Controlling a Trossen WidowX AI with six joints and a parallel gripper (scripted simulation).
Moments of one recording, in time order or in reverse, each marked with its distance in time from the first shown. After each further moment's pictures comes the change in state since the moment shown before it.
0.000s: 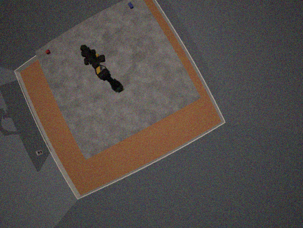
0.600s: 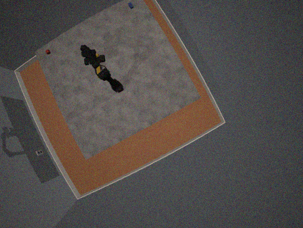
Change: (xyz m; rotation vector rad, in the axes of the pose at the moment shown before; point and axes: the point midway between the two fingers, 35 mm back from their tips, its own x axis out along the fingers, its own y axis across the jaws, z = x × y) arm 0.002 0.000 0.000 0.000 0.000 0.000
